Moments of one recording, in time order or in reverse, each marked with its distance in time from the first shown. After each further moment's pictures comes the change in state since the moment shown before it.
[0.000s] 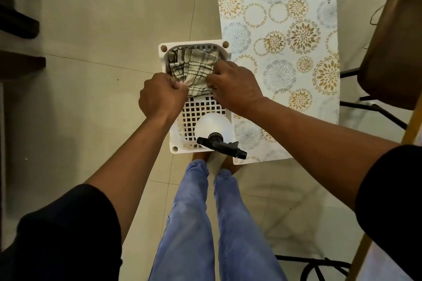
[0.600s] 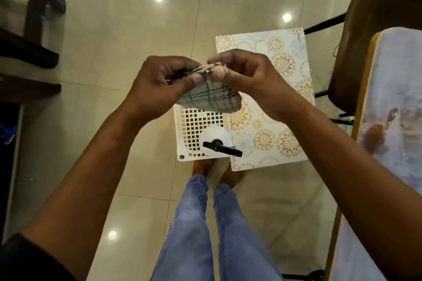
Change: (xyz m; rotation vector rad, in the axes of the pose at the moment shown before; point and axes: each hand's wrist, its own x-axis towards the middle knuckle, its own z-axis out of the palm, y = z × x) left_hand -0.046 0.041 -0.156 -0.460 -0.290 0.820; right_hand -0.031 -0.053 -0.187 1.251 -0.020 0.233
